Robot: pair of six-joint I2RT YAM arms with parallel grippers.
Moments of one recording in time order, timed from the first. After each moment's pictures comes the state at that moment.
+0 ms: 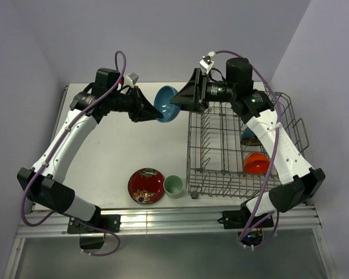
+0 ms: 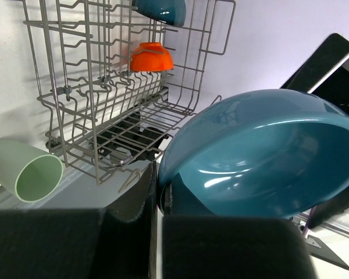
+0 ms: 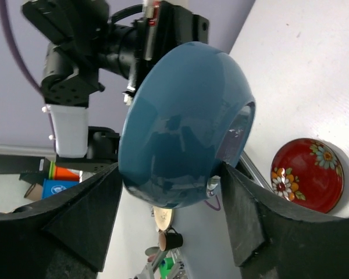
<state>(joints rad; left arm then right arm) -0.40 1.49 1.63 -0.79 0.75 -1.02 0.40 1.43 1.63 -0.51 -0.89 0.88</state>
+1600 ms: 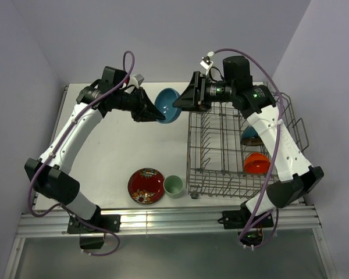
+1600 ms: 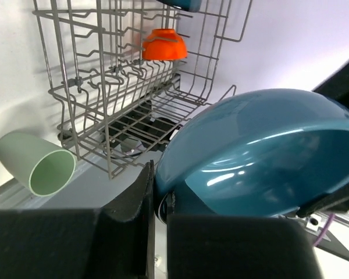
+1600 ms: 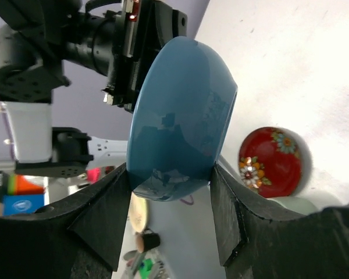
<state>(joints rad) -0.41 1.56 1.67 -0.86 0.78 -0.94 0.42 1.46 1.72 -0.74 -0.76 0.71</state>
